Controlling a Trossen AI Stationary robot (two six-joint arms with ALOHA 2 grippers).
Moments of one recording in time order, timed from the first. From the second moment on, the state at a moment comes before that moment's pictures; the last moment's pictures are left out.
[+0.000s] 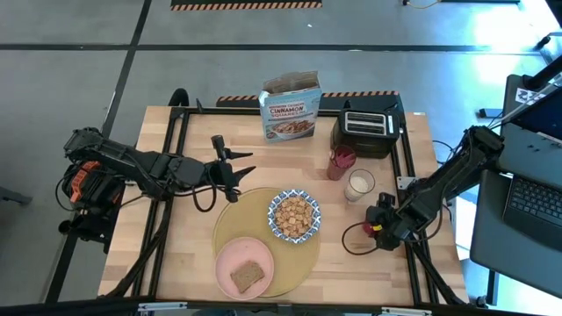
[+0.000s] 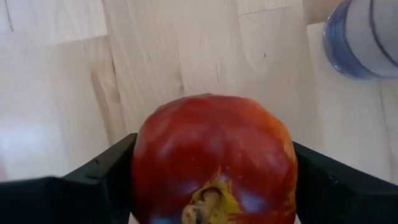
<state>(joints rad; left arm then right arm) -0.28 1.07 0.92 -0.13 -0.74 0.40 0.81 1.10 0.56 -0.81 0.21 0.95</state>
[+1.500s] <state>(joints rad) -0.38 0.95 0.92 -0.29 -0.88 0.32 0.28 1.94 1.57 -0.46 -0.36 -0.66</state>
